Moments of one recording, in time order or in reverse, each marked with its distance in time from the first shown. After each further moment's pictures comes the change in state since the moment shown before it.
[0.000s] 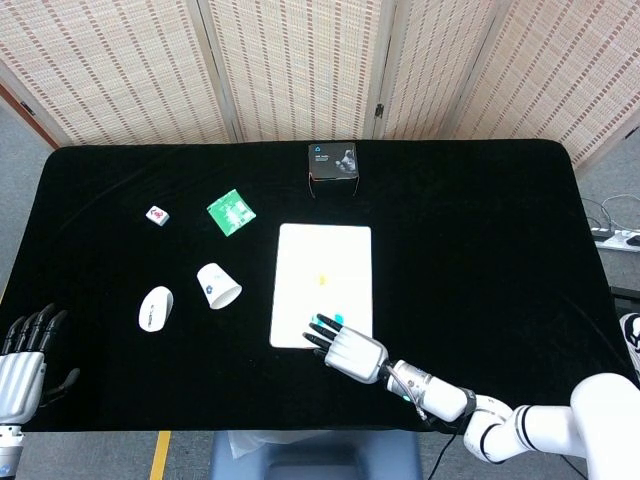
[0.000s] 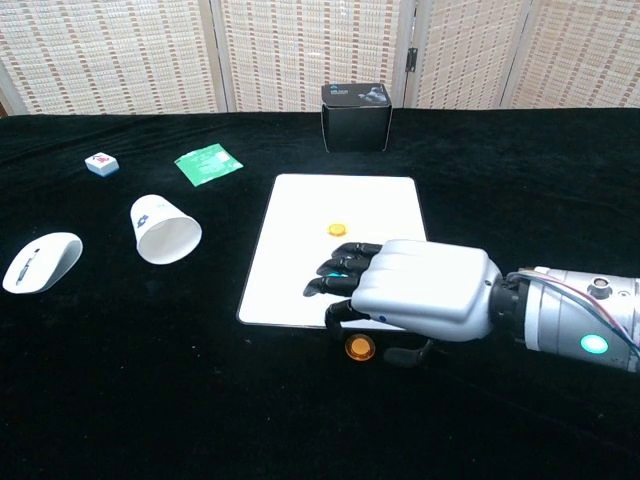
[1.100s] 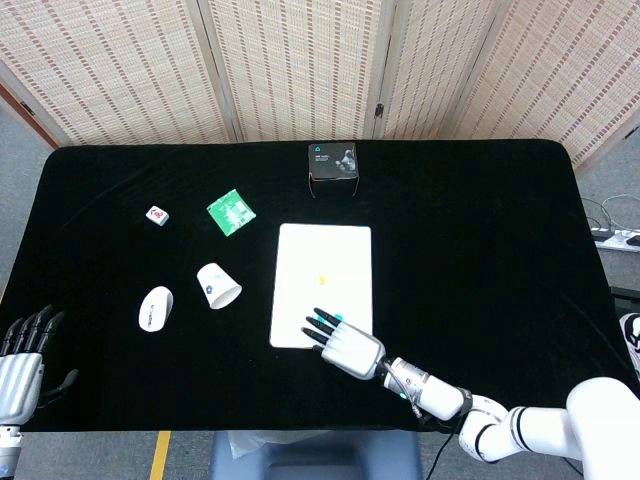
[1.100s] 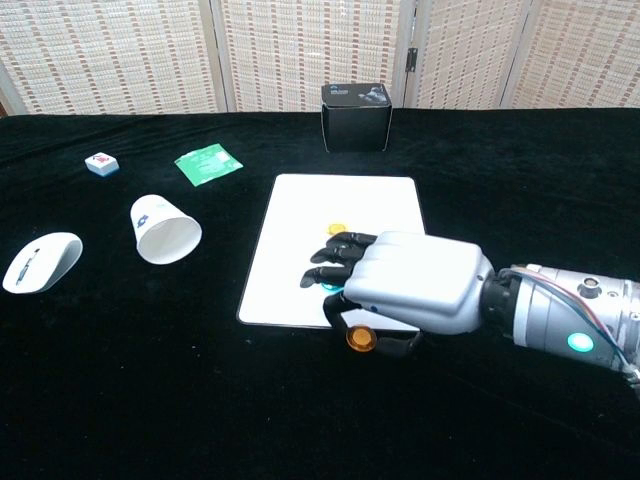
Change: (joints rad) left arm 0.004 -0.011 0.000 0.031 -0.004 -0.002 -0.027; right arm -0.020 -0.028 0.036 0.031 -0.011 0.042 0.018
